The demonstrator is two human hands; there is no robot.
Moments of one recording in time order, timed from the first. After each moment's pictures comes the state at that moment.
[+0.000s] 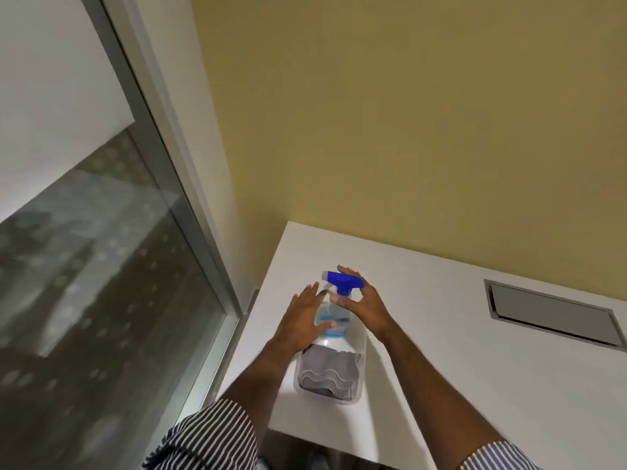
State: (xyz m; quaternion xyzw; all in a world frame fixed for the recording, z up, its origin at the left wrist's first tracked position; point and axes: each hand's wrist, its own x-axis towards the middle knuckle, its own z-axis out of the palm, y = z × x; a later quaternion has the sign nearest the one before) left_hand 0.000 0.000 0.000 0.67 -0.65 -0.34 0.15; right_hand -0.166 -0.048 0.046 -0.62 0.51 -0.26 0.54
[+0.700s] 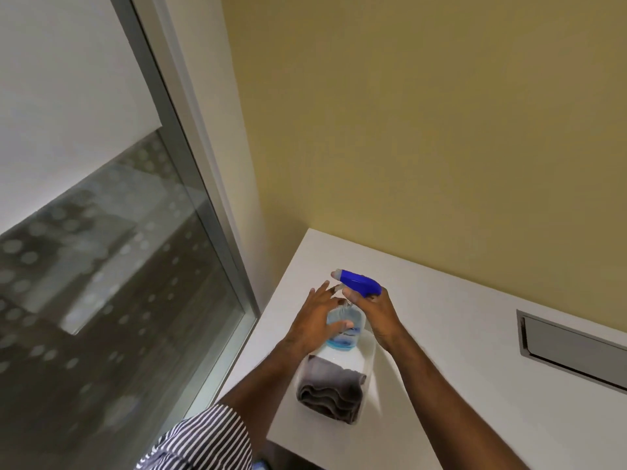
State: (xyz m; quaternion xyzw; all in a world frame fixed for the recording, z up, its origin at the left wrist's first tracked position) left_hand -0.020 -0.023 0.034 0.70 -0.58 -0.35 0.22; right_hand -0.163 -0.081 0.053 -0.51 0.45 -0.32 0.66
